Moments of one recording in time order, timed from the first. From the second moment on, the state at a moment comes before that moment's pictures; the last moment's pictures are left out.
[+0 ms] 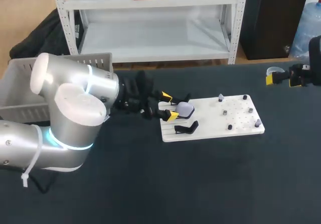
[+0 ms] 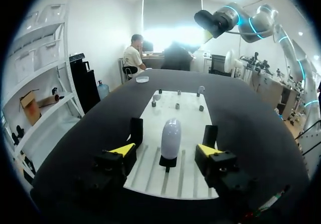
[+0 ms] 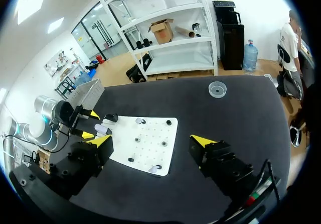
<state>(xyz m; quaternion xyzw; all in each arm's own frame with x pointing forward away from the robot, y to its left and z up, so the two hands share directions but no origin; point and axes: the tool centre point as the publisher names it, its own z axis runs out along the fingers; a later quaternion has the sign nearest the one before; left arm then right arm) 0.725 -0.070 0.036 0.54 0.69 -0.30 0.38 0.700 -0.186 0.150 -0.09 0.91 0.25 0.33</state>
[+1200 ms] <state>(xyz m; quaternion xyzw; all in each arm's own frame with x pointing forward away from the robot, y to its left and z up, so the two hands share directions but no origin) 0.731 -0.097 0.015 0.55 0.68 -0.33 0.36 0.700 -0.186 0.150 -0.09 0.91 0.25 0.33</state>
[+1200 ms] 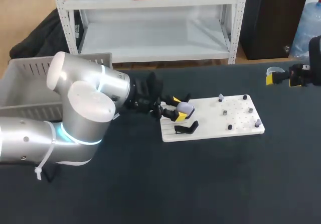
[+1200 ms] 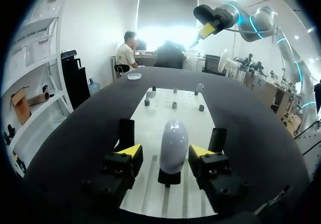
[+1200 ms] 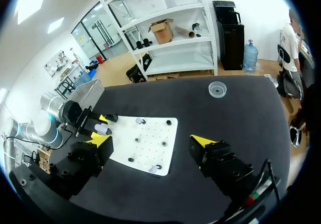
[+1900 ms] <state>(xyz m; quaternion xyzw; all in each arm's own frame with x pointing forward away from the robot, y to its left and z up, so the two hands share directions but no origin) 0.729 -0.098 0.011 0.54 0.68 -0.34 0.36 0.700 -0.186 0.150 -0.09 0.91 0.25 0.33</state>
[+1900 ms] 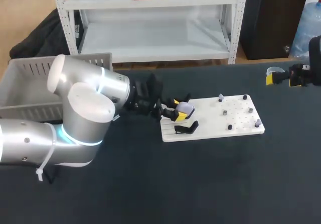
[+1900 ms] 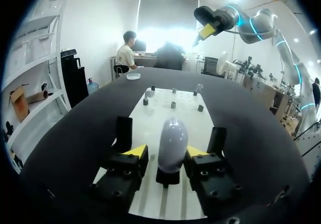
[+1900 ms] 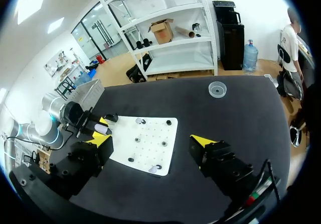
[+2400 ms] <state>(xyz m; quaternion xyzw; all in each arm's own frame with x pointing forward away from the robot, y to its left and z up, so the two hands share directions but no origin) 0.728 -0.098 0.012 0.54 0.68 -0.34 0.36 0.700 -0.186 0.150 -0.09 0.91 0.25 0.33</state>
